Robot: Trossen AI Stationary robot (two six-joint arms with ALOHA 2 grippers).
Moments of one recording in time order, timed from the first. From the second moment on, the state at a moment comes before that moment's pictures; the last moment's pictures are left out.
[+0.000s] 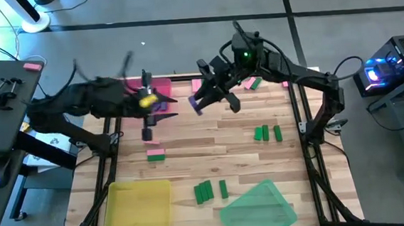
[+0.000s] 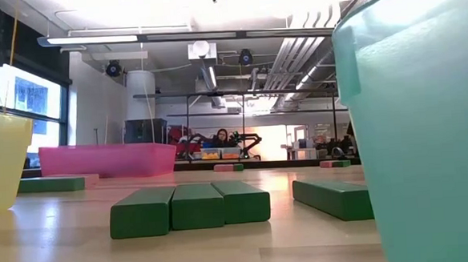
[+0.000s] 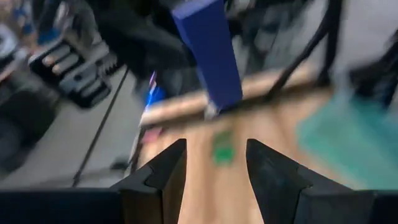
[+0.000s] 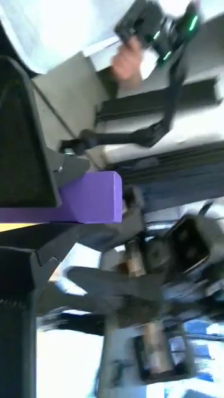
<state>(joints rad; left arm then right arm) -0.13 1.26 1.70 -0.76 -0.22 0.27 -0.19 1.73 2.01 -0.34 -0.76 0.06</state>
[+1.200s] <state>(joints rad) -0.10 1.40 1.27 0.52 0.39 -0.38 -0.04 1.74 2.01 -0.09 -0.89 0.19</state>
